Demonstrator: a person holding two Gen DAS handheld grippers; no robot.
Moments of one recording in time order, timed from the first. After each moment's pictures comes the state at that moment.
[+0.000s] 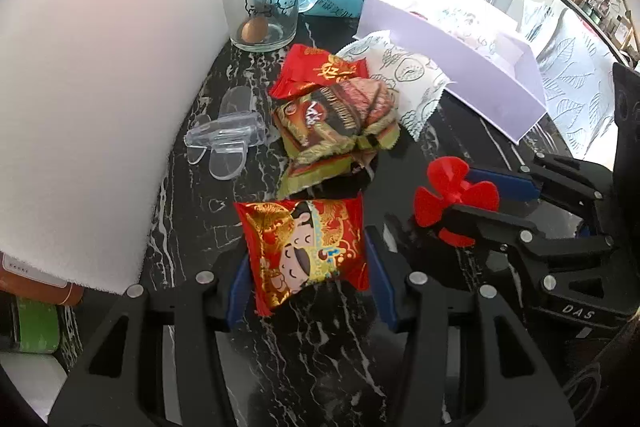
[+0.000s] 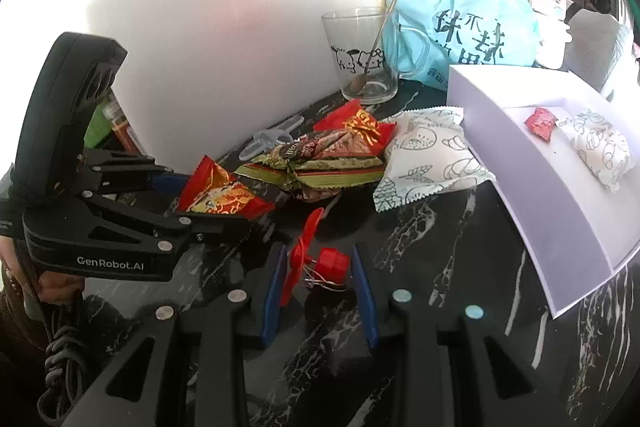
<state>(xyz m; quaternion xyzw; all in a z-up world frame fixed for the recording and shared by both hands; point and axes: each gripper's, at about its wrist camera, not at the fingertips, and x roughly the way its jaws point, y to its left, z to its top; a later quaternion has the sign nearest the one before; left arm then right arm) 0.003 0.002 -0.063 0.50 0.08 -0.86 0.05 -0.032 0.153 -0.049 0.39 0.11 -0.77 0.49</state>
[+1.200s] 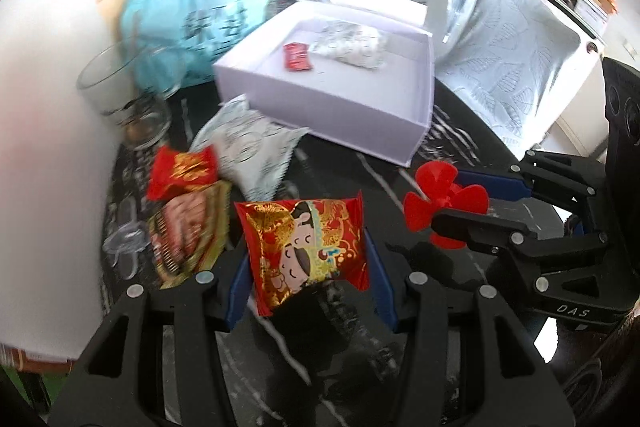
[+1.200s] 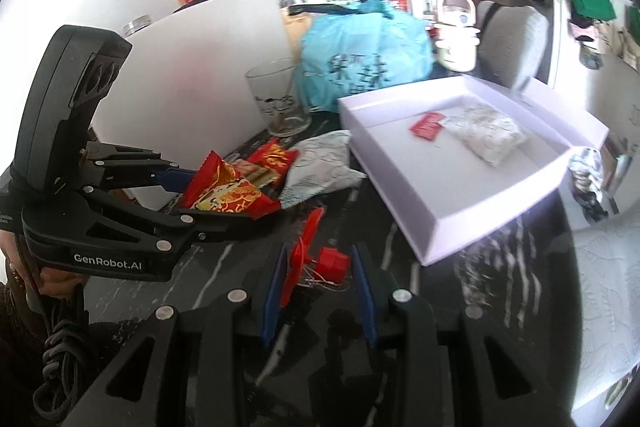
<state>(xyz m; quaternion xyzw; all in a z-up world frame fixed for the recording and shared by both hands) -0.036 0.100 -0.015 0.48 -0.01 -0.87 -0.07 -0.032 0.257 0.000 0.37 0.07 -0.83 0.40</state>
